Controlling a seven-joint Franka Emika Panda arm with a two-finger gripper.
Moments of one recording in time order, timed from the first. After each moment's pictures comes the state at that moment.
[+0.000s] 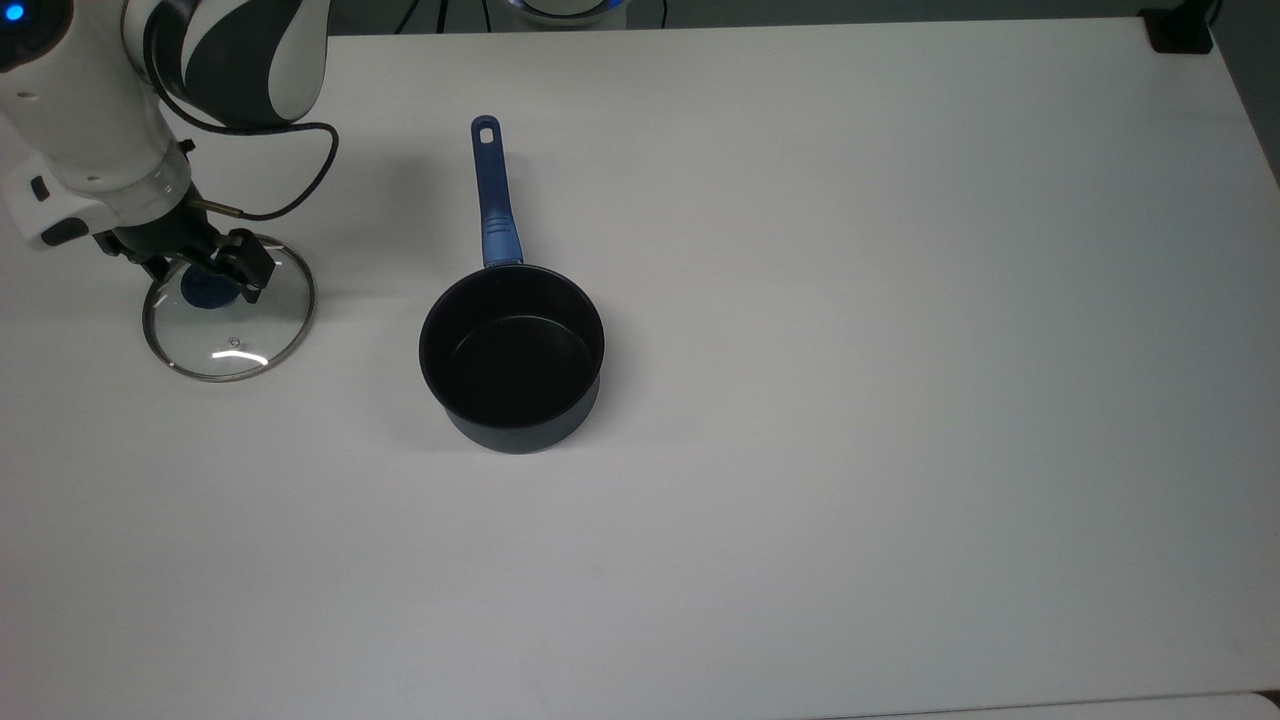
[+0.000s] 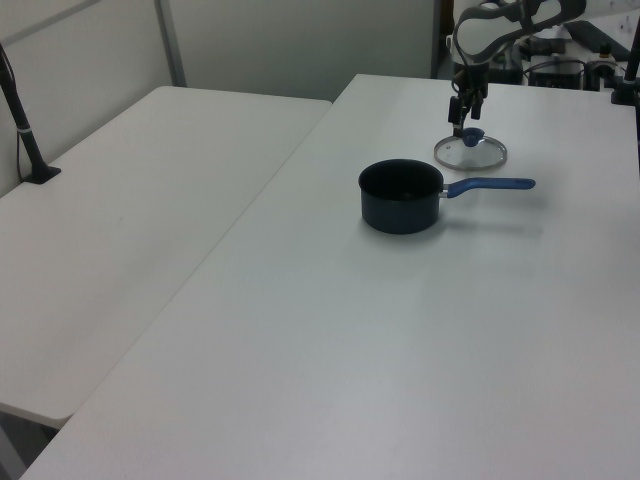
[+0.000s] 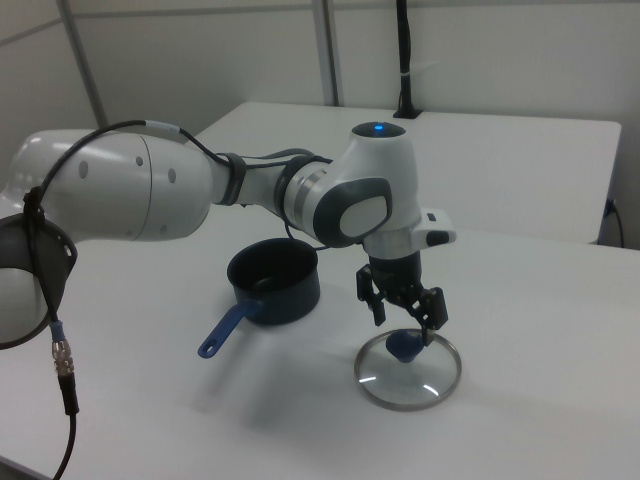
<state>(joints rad) -0.27 0.51 -0.18 -1.54 0.02 2.07 -0.25</state>
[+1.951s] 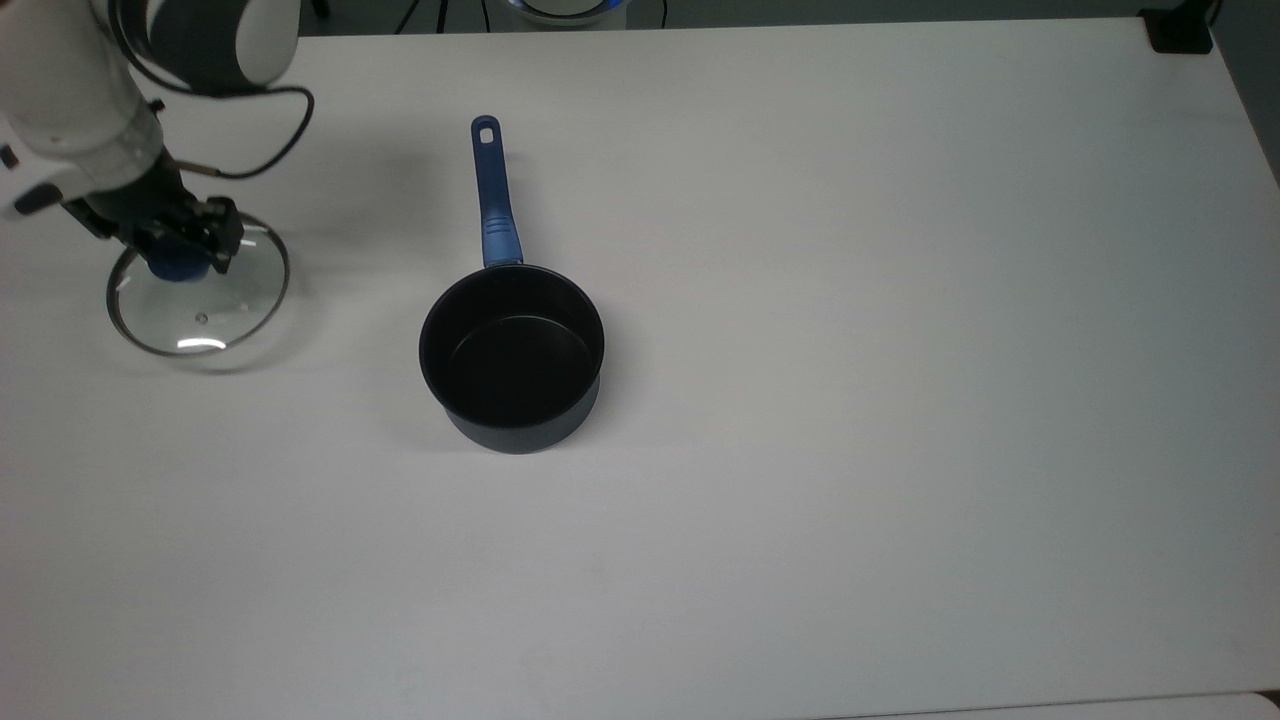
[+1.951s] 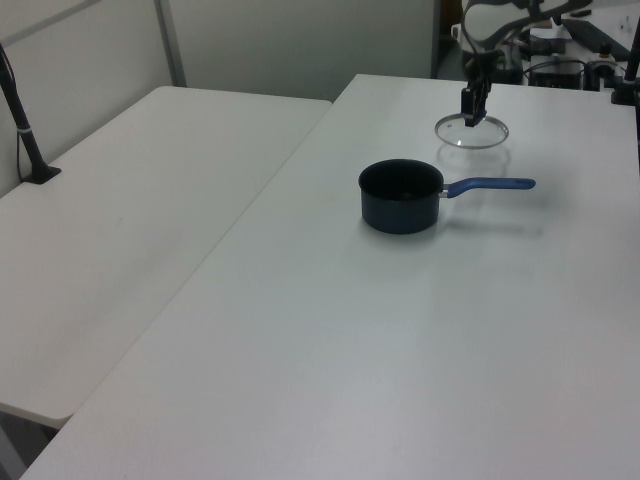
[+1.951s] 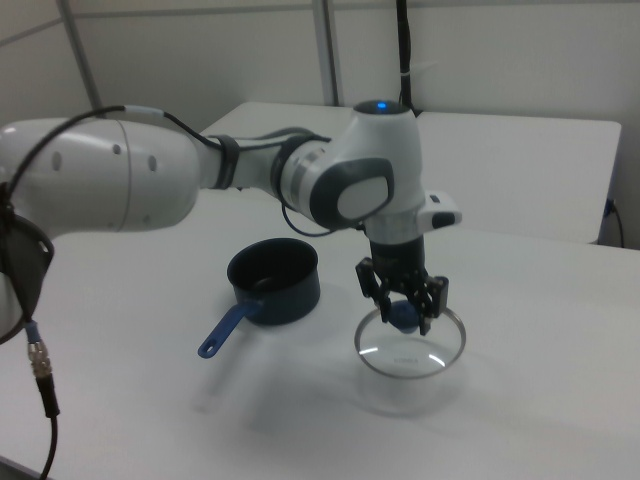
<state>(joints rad) -0.29 0.46 -0.19 -1.53 0.02 2.01 -0.37</state>
